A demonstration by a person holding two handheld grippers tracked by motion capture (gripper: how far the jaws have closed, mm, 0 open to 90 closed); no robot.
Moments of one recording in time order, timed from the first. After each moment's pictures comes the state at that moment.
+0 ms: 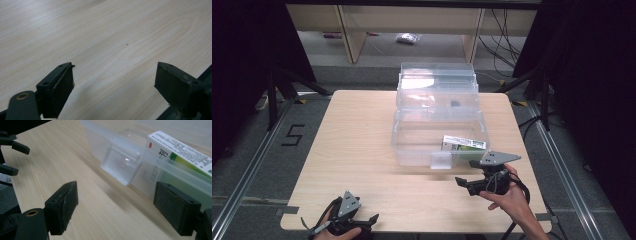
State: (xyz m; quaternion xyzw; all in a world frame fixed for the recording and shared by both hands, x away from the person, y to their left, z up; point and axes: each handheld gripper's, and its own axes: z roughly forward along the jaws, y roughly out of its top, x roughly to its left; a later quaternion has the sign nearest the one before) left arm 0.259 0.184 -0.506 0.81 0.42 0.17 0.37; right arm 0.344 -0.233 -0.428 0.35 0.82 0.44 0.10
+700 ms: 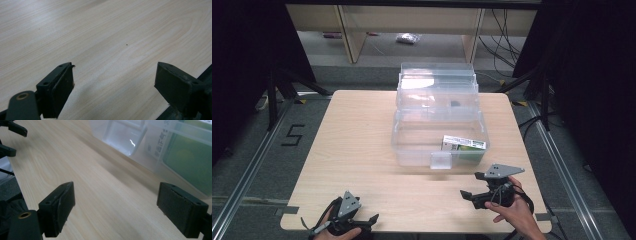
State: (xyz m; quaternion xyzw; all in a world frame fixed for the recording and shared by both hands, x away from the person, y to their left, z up) left arm 0.260 0.188 -0.503 0.83 0.40 0.17 0.35; right arm 0.327 -0.249 -0.453 0.34 0.83 0.42 0.10
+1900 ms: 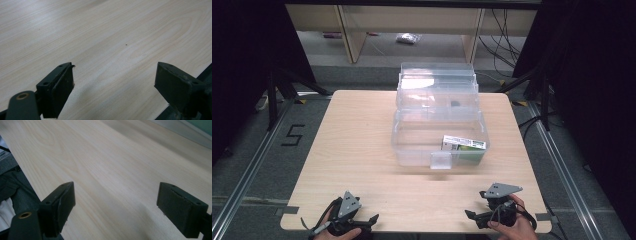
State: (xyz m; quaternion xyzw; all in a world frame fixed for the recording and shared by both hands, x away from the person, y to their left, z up) left arm 0.259 0.187 -0.503 0.83 0.40 0.17 0.35; right arm 0.292 -0.258 -0.486 0.36 0.86 0.36 0.09
